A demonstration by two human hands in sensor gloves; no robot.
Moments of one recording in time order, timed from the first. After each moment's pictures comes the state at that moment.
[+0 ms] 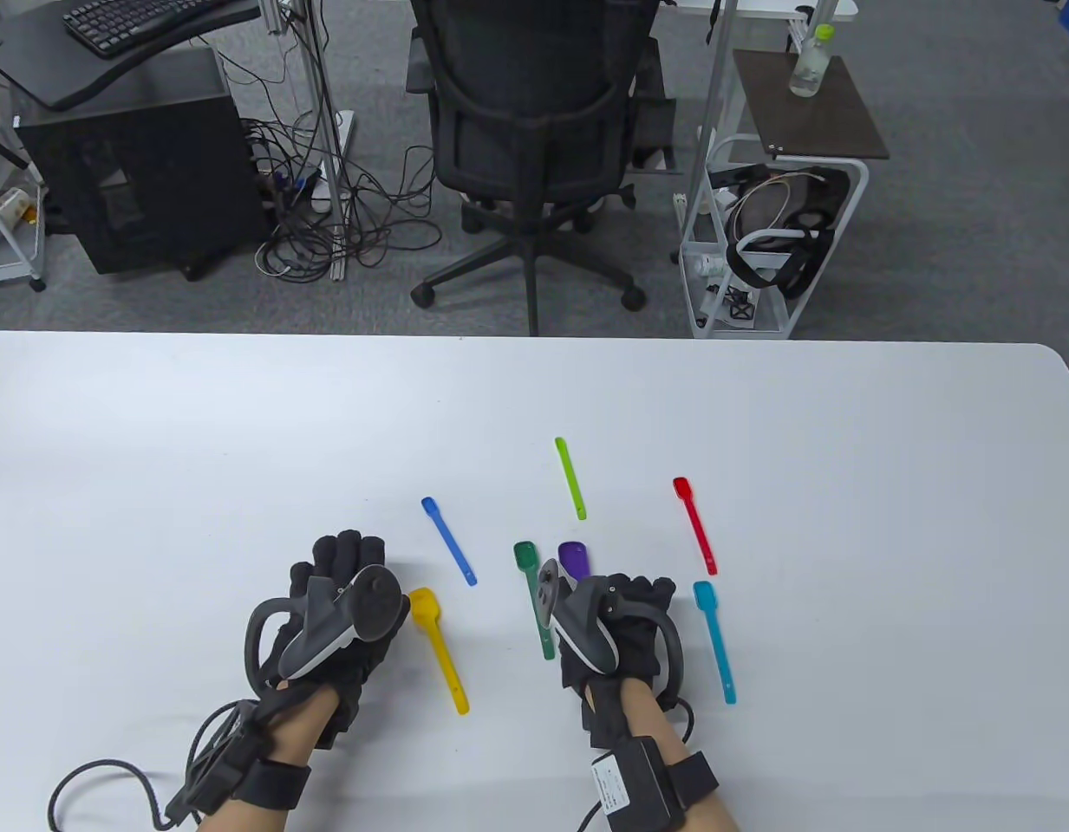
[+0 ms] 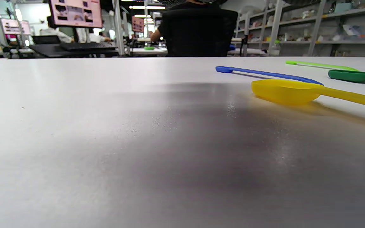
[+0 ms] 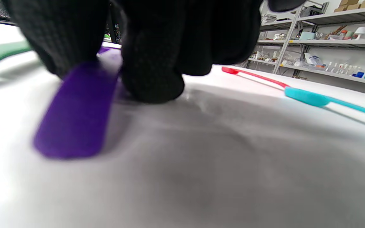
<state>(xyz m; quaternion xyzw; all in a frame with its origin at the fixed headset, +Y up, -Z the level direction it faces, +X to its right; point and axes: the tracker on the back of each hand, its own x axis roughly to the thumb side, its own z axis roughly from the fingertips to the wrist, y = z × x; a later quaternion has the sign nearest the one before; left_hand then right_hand) -0.208 -0.757 -0.310 -0.05 -0.01 0.02 1.00 0.057 -0.780 -0.338 0.09 -0.03 -0.99 0.08</state>
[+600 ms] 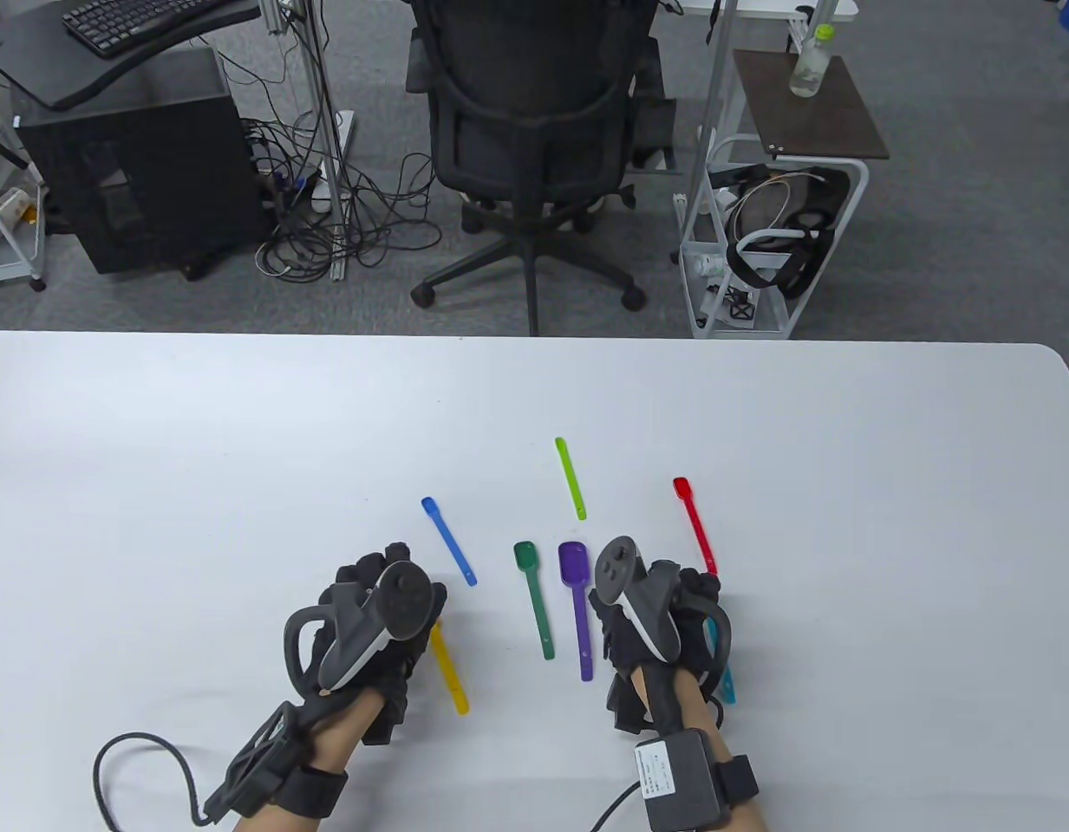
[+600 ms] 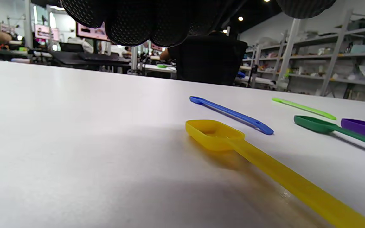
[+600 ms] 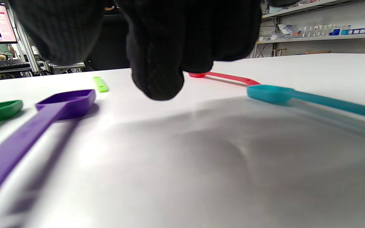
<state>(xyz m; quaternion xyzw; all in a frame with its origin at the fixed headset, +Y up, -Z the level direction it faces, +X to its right) -0.162 -0.737 -0.303 -0.01 0.03 0.07 1.00 0.114 -0.761 -0.347 0.15 -0.02 -0.99 -0.03</state>
